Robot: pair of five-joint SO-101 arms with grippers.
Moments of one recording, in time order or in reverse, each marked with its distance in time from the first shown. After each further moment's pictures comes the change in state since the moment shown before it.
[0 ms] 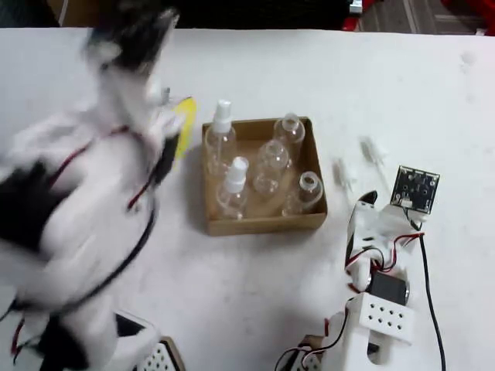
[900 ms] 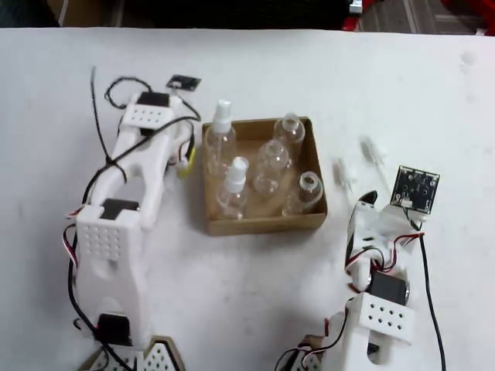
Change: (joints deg) left arm -15.0 57.8 16.7 -17.4 0.0; right arm 0.0 0.0 0.0 0.0 -0.1
